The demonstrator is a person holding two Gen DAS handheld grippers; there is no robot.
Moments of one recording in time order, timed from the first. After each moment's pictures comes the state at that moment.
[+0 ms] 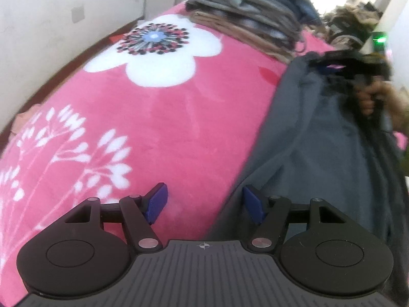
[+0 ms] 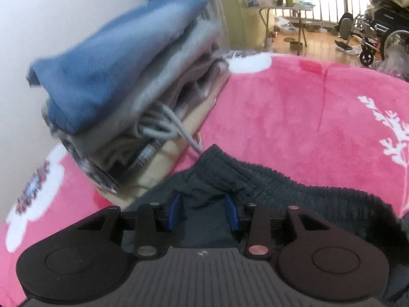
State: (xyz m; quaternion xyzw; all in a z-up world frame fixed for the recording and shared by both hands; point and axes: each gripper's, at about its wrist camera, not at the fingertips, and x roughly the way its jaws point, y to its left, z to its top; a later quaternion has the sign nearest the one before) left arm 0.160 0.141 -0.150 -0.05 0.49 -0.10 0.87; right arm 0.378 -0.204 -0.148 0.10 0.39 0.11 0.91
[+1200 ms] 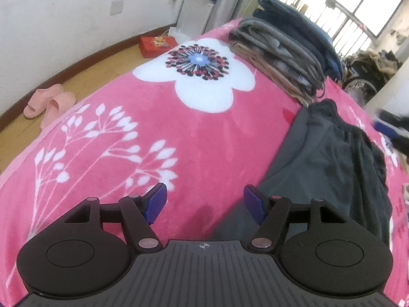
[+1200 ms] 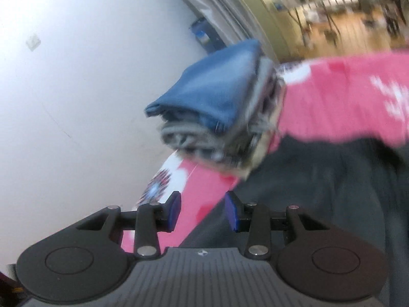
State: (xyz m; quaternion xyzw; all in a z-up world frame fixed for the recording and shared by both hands) left arm 0.151 0.186 -0.114 -0.14 0.47 -0.06 0.87; right arm 0.235 -0.219 -0.052 0.26 0.37 0.23 0.86
